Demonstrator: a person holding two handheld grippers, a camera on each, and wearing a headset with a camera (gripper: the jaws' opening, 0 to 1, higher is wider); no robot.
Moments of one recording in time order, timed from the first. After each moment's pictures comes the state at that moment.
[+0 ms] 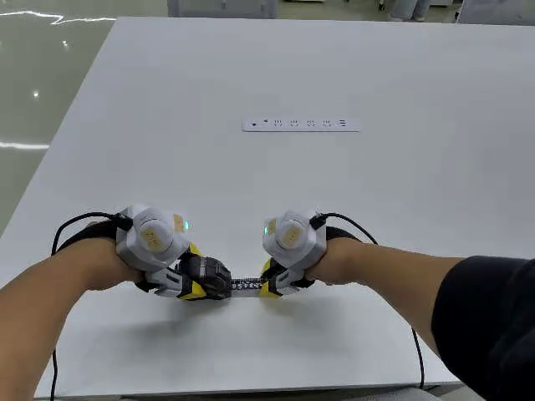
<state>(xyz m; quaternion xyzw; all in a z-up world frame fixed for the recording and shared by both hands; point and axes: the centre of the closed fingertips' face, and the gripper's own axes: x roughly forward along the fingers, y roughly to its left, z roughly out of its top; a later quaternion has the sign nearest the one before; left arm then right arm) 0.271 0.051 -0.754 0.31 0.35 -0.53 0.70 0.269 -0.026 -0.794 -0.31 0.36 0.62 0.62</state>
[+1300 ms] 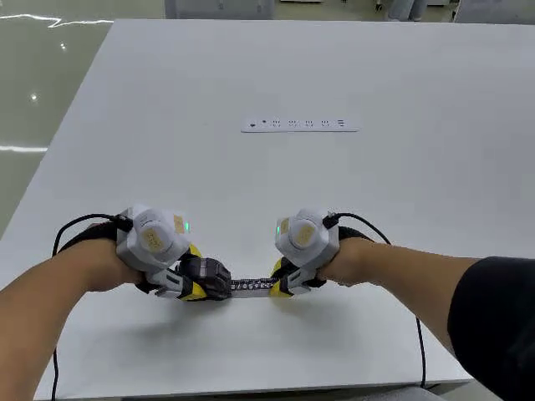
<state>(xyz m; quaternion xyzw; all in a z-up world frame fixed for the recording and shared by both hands) 0.271 0.050 -0.755 0.31 0.36 -0.54 0.70 0.271 -0.046 -0.794 -0.31 0.37 0.61 0.63</state>
